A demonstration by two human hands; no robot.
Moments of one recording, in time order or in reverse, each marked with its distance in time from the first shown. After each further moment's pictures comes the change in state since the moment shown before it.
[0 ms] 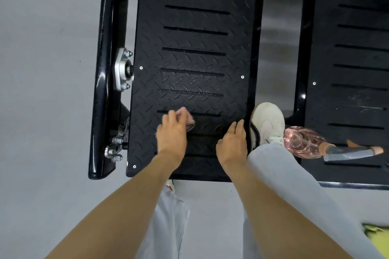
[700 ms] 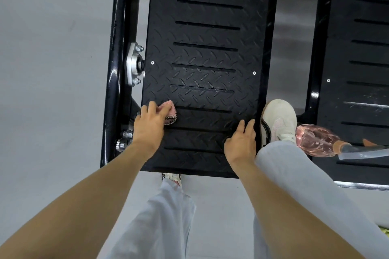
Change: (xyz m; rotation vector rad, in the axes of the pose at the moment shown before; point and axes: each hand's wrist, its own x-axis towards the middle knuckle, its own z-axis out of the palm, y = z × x) left_hand 0.007 -0.084 -0.006 0.041 0.052 0.039; right_hand -0.004 -0.002 0.011 -0.009 0.026 0.031
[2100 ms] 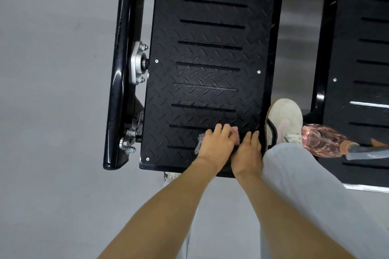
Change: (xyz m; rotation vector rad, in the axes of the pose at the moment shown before) left_hand -0.028 0.142 0.014 0.079 -0.134 0.403; right_hand -0.017 0.020 0.016 -0.030 -0.014 0.037
